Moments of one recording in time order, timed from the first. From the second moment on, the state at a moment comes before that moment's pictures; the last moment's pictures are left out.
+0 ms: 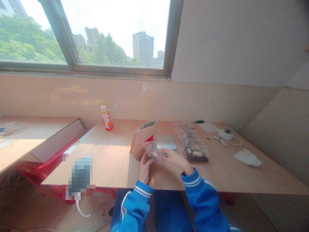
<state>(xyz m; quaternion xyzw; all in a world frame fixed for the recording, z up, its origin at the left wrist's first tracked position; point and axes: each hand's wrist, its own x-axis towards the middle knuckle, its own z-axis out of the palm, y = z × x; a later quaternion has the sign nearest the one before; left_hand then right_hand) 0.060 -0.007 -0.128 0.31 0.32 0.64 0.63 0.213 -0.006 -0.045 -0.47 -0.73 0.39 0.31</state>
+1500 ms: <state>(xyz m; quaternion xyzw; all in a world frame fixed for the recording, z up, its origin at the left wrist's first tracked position) 0.060 -0.013 -0.116 0.28 0.32 0.61 0.66 0.220 -0.007 -0.073 -0.51 -0.53 0.50 0.46</state>
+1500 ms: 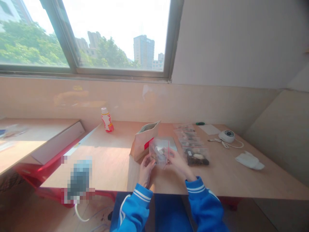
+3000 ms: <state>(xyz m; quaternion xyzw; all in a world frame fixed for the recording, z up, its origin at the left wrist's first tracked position) 0.057 -0.013 -0.118 0.27 0.32 0.59 0.69 0.172 0.032 0.051 -0.42 -0.80 0.01 0.42</state>
